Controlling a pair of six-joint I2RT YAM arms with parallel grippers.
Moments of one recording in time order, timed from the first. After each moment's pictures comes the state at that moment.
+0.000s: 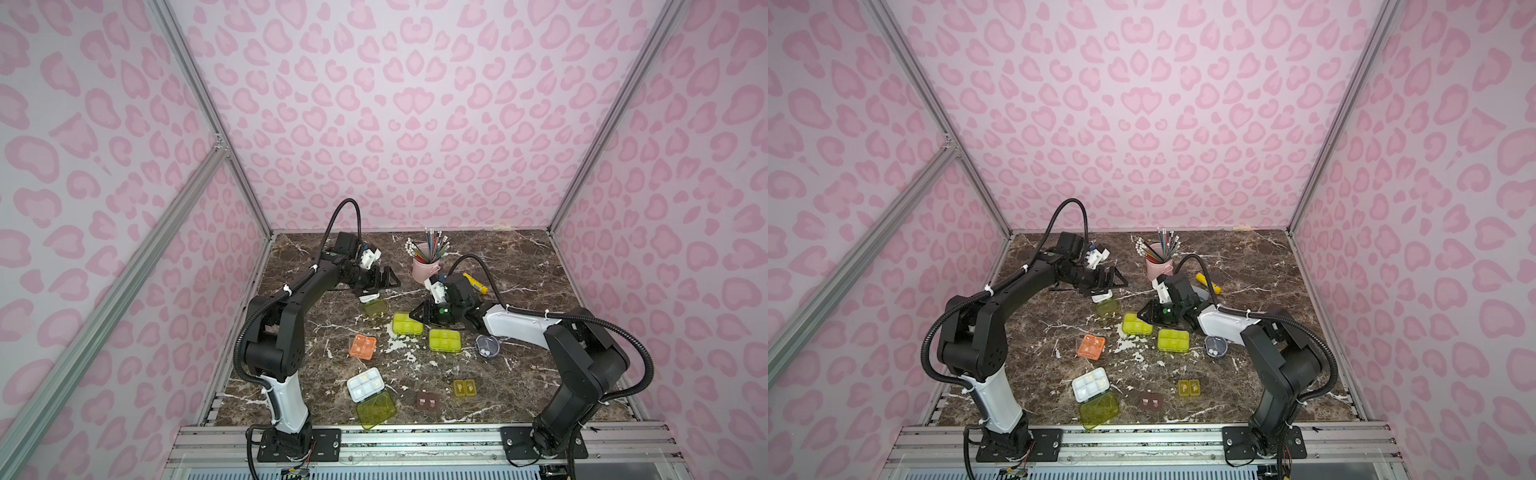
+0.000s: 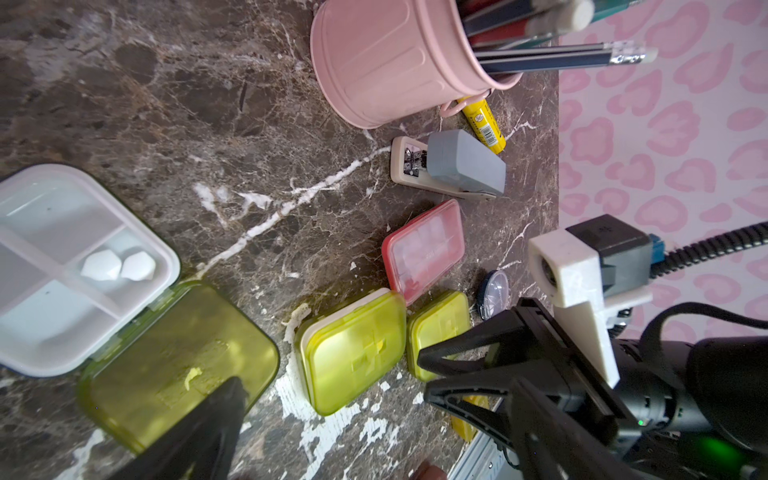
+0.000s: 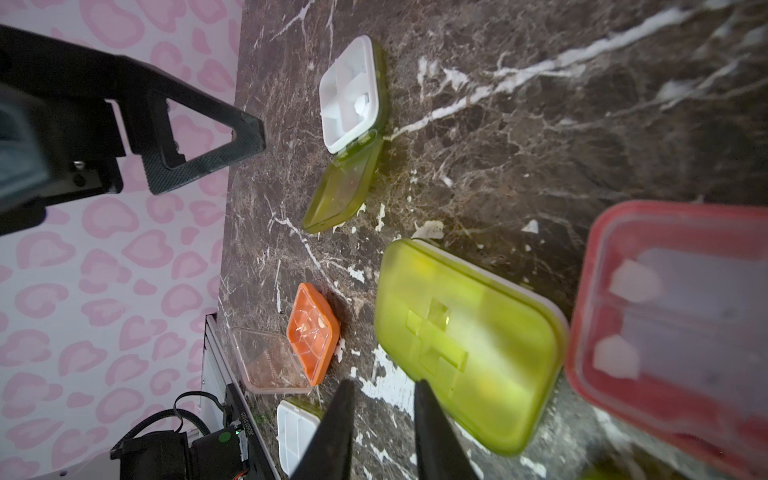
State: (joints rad) left arm -0.28 1.85 1.43 -0.68 0.67 -0.30; right arm 0.60 1.73 0.92 0.06 -0.49 0.75
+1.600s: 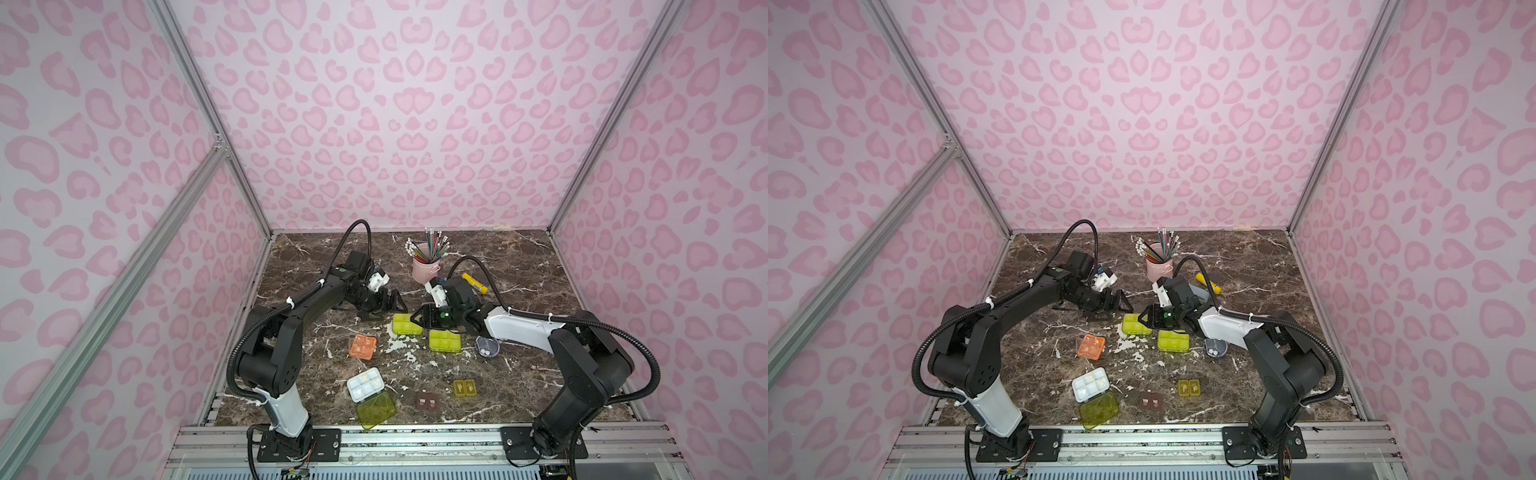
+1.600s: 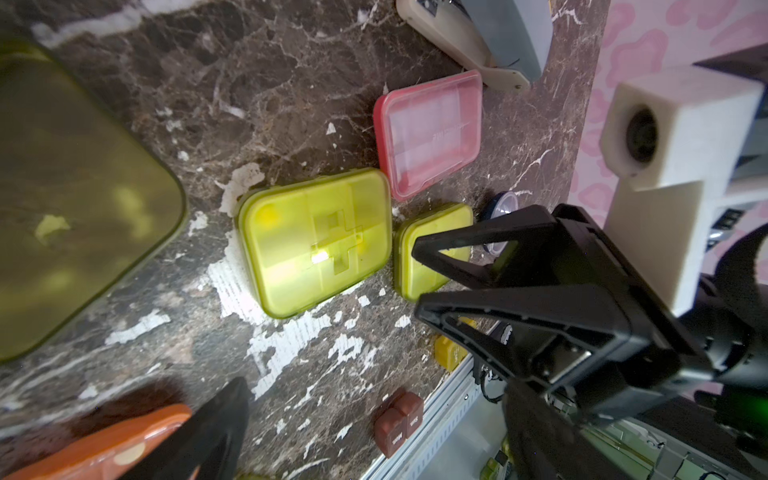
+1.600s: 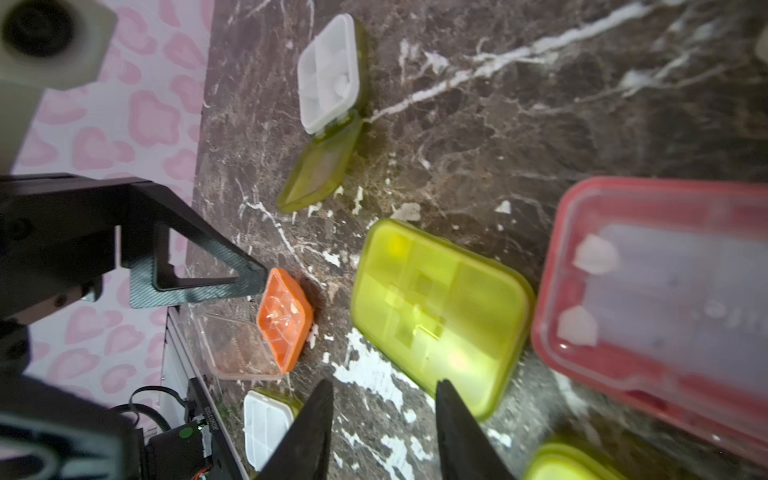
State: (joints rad) left arm -0.39 1.75 1.24 -0.75 0.68 -0.38; right arm 0.61 1.70 0.90 -0.02 -0.43 0.67
